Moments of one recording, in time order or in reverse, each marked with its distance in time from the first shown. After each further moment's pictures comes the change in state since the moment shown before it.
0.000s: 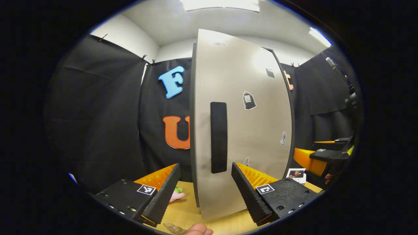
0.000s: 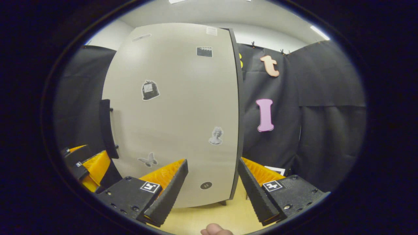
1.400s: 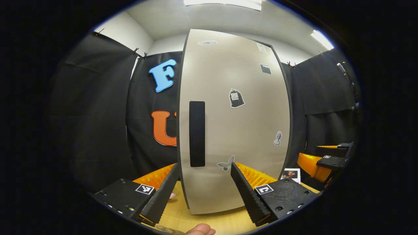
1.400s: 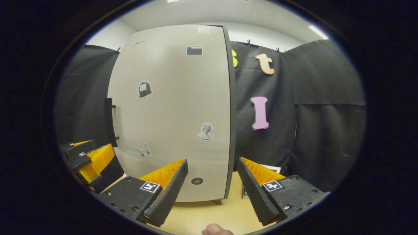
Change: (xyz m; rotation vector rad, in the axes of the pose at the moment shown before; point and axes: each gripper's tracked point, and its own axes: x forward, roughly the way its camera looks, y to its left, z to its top) left arm 0.038 -0.017 -0.009 -0.038 0.042 -0.082; right arm 0.004 -0.024 -0.006 0.003 0.008 -0.049
